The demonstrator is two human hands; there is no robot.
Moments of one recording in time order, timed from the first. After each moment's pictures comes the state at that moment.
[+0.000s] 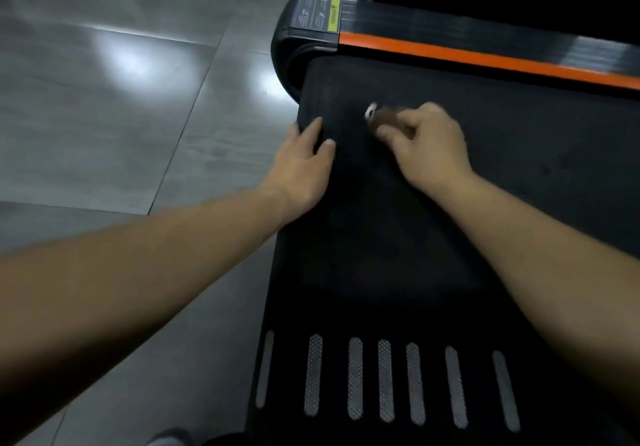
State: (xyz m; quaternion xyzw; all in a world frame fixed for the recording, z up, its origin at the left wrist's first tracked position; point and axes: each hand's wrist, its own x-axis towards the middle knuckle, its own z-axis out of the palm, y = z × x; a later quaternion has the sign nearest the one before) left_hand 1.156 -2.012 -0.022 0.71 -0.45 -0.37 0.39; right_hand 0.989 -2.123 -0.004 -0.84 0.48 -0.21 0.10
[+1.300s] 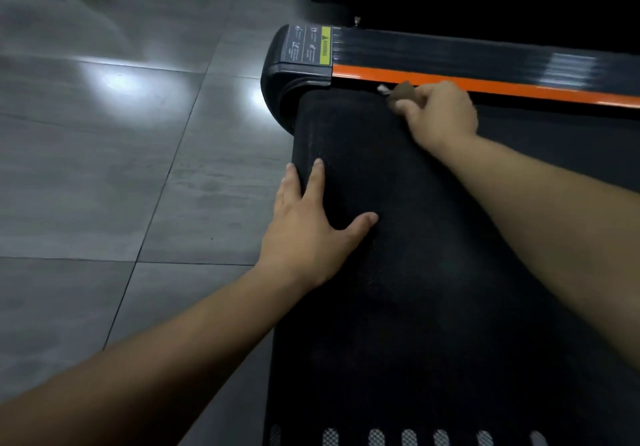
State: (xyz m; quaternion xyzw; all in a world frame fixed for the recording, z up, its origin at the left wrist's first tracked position) left_hand 1.148 -2.009 -0.025 0.76 -0.50 -0.30 0.29; right_hand 1.017 -2.231 0.010 -0.78 0.59 -0.21 0.07
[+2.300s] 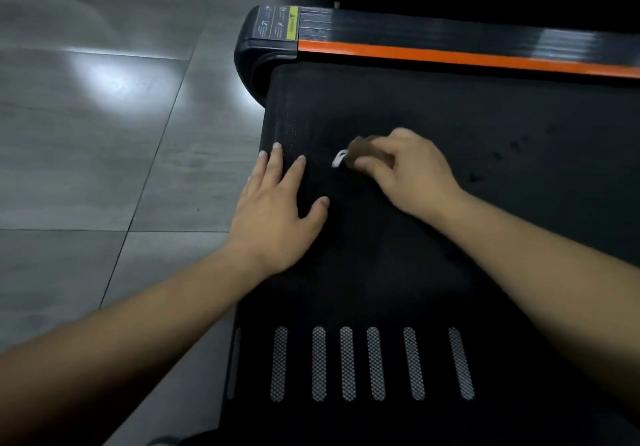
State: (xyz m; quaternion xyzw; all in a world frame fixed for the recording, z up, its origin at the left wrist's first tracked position) left_hand 1.119 -1.960 -0.015 0.76 -0.58 -0.19 0.21; right_hand 0.939 -2.089 0.001 -0.90 0.40 -0.17 0.06
